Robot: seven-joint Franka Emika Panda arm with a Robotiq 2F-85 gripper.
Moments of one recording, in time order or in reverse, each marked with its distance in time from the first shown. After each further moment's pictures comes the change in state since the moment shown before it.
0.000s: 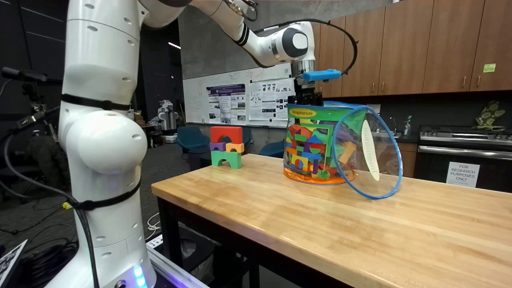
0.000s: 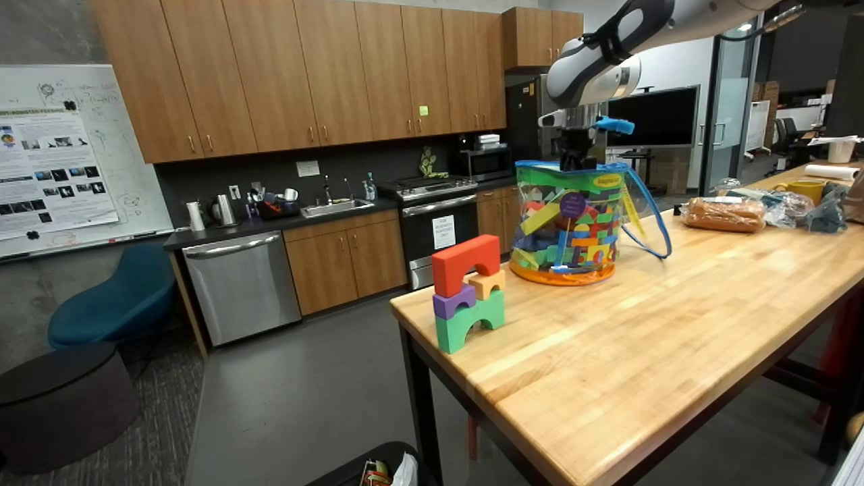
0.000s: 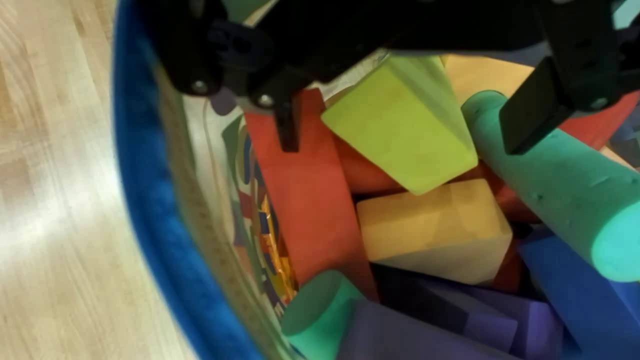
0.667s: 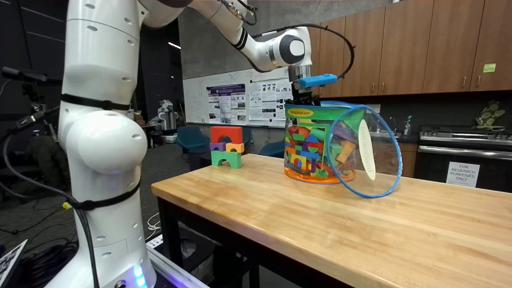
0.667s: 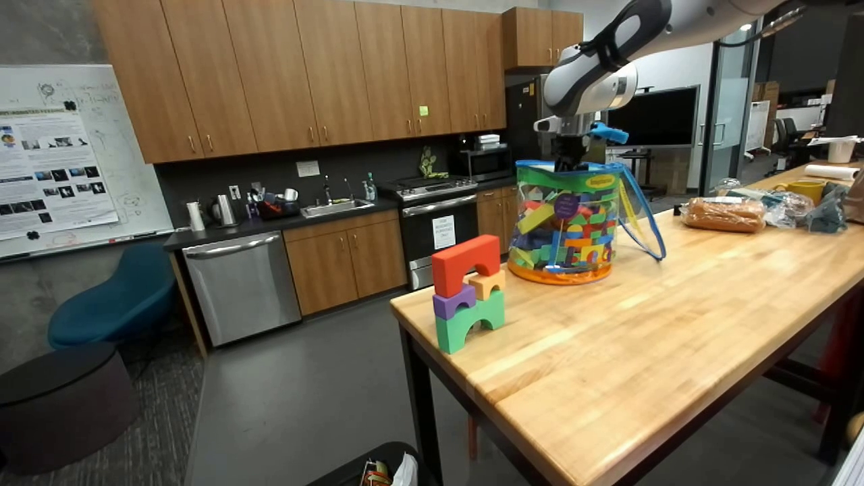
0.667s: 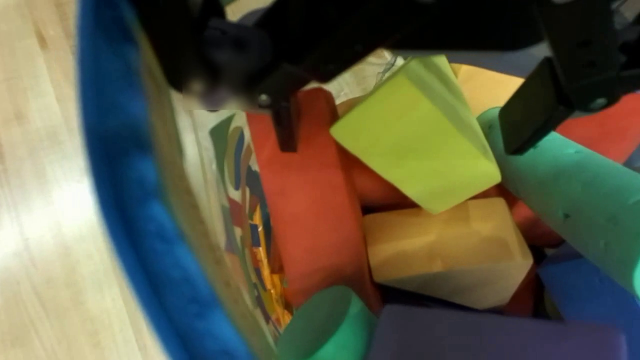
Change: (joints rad) arm 0.004 0.000 0.018 -0.047 0.019 0.099 0.045
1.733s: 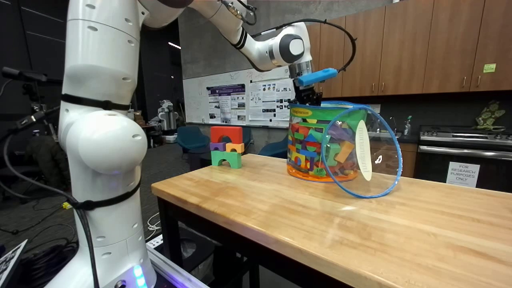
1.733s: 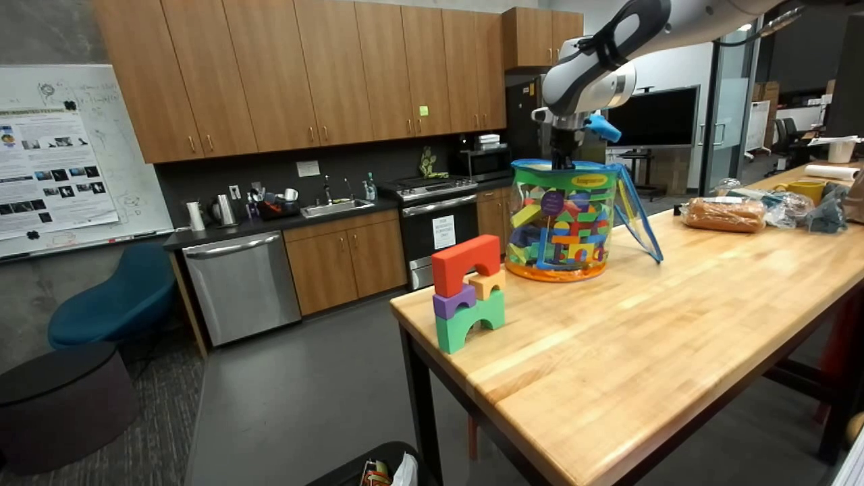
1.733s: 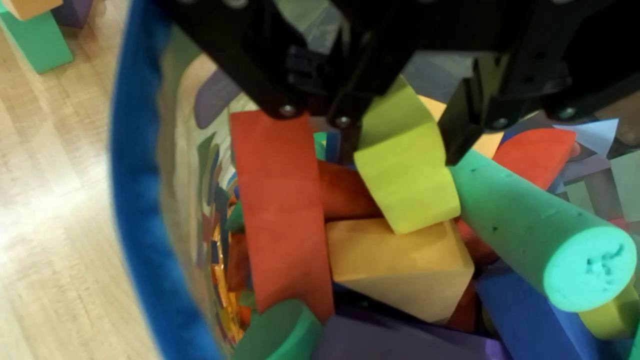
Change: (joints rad) arm -0.002 0.001 0.006 0.011 -0.004 0.120 0.141
